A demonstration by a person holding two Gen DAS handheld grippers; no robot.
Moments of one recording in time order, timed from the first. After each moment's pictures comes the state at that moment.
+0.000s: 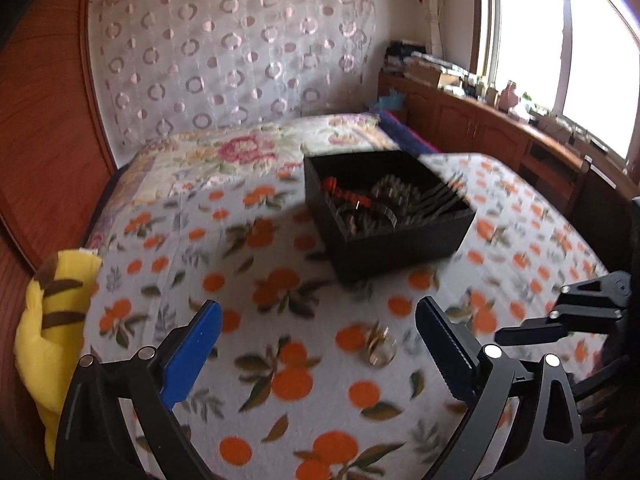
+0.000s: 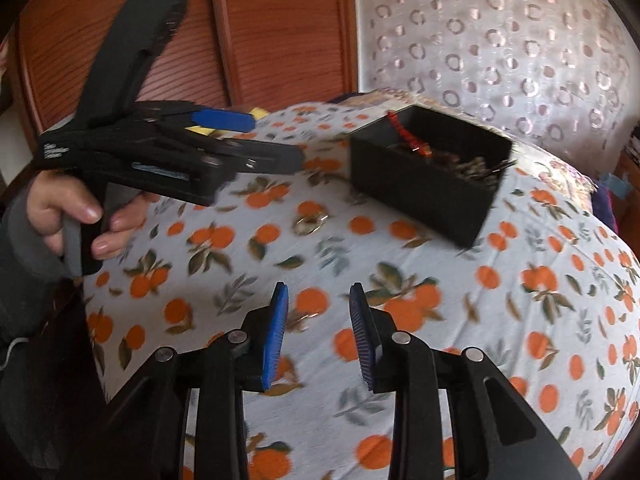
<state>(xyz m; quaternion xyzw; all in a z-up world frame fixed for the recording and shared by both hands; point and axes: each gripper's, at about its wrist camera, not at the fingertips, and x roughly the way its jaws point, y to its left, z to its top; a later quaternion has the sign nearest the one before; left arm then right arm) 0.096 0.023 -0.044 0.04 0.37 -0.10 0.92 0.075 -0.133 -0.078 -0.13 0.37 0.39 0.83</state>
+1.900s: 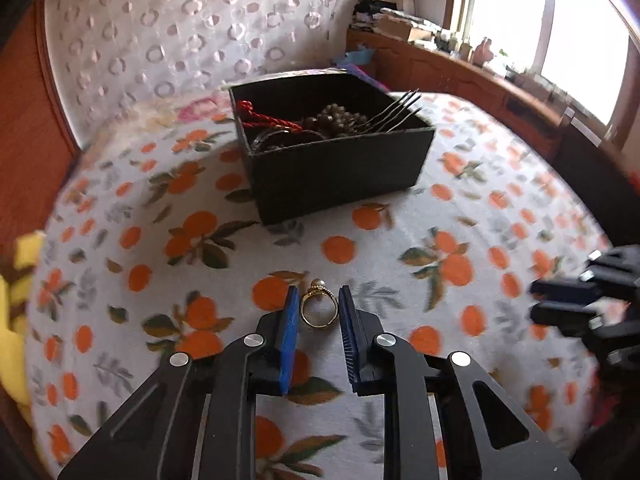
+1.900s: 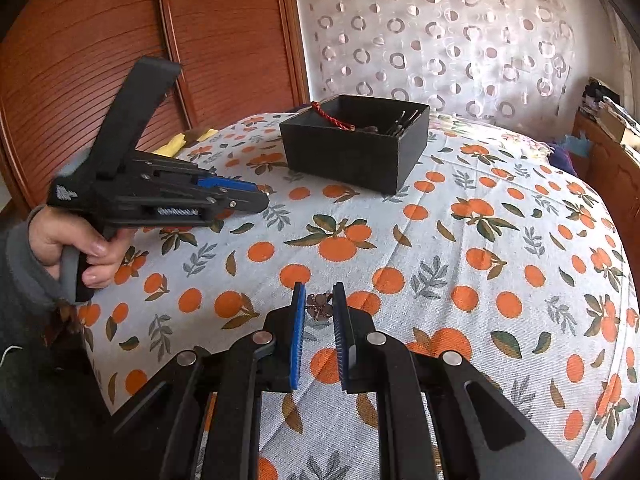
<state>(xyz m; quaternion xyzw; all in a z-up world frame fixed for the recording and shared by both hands) 0.096 -0.017 -0.079 0.04 0.43 -0.16 0.89 0.052 -0.198 -0.082 -0.06 0.37 0.32 0.87</state>
